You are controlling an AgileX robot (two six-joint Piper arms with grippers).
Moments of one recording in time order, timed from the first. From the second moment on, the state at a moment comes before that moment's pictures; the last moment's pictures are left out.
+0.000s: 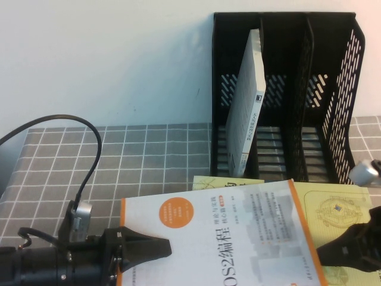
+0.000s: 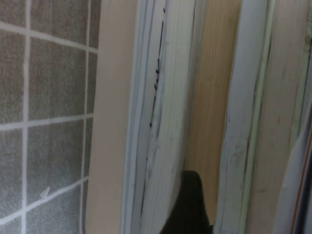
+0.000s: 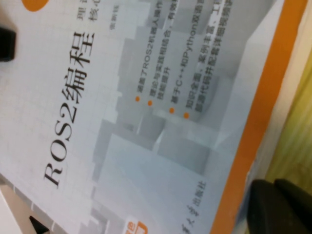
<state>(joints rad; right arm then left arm) 0.15 1.35 -0.65 0.96 0.86 -0.80 0.00 1.71 -0.46 -1.70 1.17 1.19</state>
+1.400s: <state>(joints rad) 0.22 1.36 -0.69 0.91 0.75 -0.88 0.05 1.42 -0.46 -1.67 1.15 0.98</state>
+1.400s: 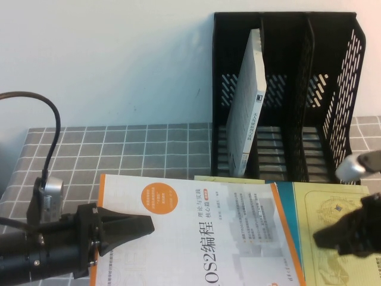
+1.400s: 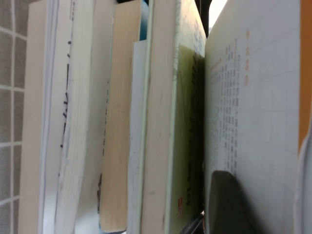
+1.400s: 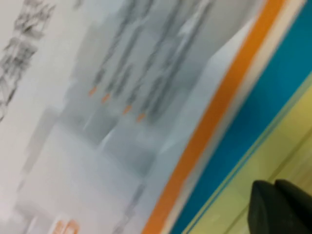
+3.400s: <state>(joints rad) 0.41 1.59 -0.89 1.14 0.76 -1.04 0.18 1.42 -0.46 -1.43 1.17 0.92</state>
